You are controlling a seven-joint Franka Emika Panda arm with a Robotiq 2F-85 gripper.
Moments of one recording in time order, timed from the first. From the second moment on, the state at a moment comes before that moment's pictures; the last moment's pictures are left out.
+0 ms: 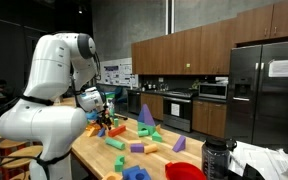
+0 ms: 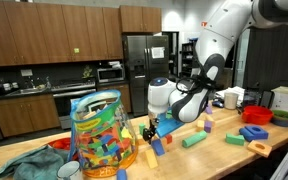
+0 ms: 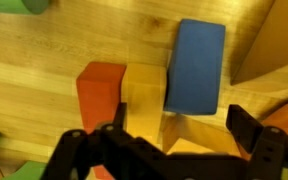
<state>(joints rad) 0.52 0.32 0.00 -2.26 -0.57 2.71 1.07</state>
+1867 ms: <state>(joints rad) 0.50 0.32 0.11 -2.17 -0.55 2.48 1.02</state>
